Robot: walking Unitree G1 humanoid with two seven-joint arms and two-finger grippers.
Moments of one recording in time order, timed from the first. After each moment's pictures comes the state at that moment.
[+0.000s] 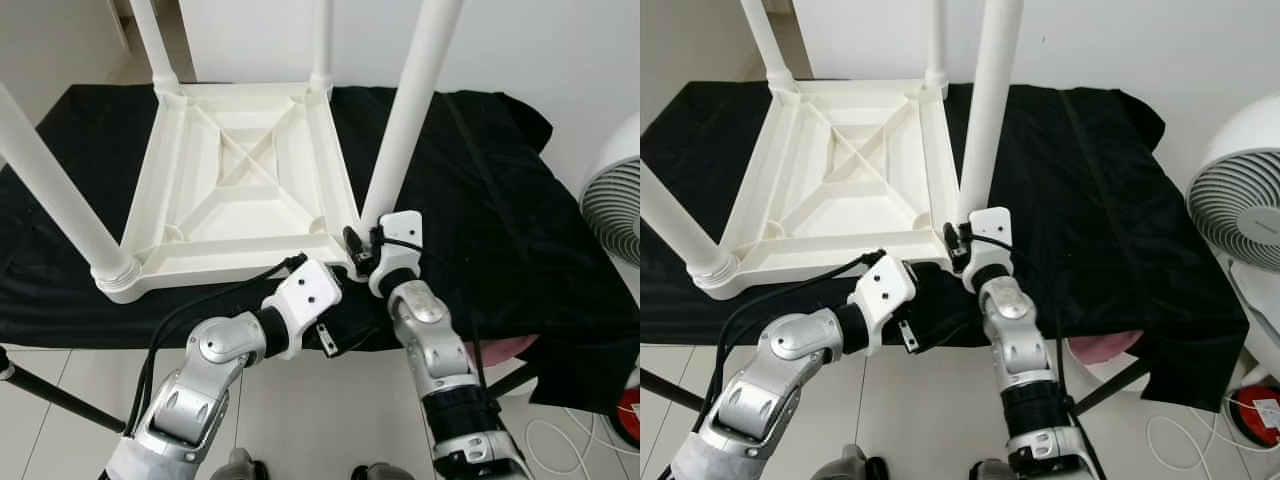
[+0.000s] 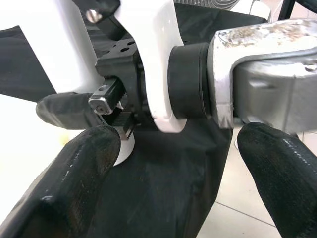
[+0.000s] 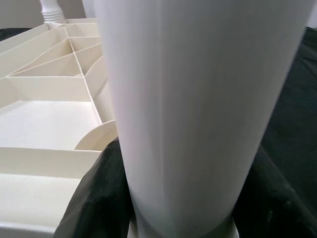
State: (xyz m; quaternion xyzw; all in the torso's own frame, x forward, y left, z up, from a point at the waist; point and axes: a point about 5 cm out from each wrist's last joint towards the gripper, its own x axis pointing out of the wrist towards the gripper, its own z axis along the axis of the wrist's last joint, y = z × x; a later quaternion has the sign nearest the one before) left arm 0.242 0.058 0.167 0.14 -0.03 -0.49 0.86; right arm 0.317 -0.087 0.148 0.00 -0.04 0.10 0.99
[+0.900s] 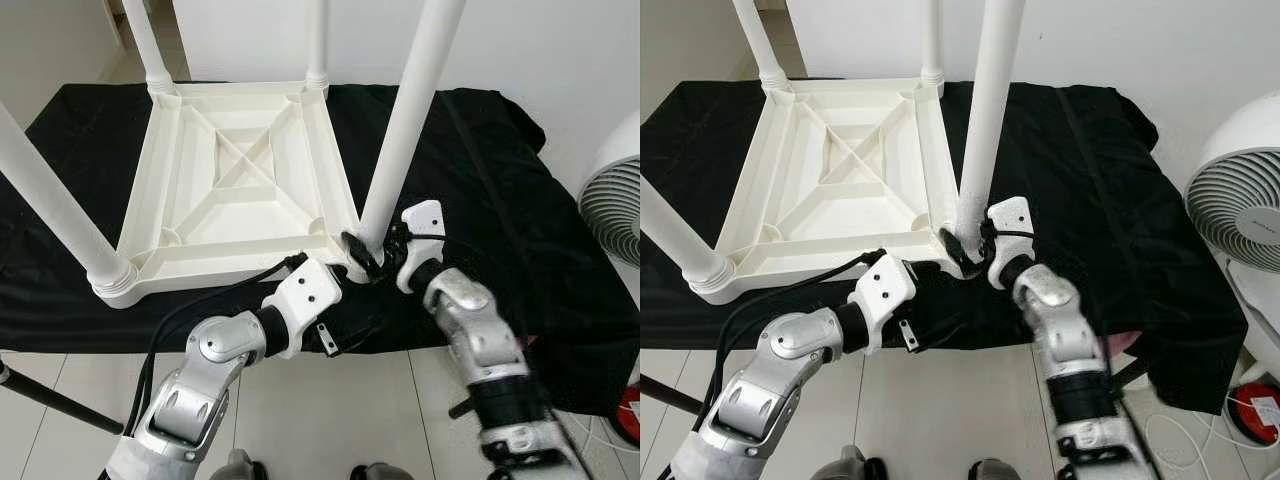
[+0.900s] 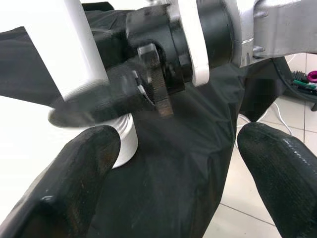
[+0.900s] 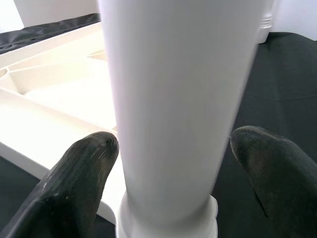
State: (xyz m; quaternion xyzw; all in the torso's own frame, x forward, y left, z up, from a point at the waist) left arm 0.244 0.059 0.169 0.14 -0.04 -0.49 0.86; right arm 0.327 -0.130 0.161 -0.08 -0.03 0.32 0.94
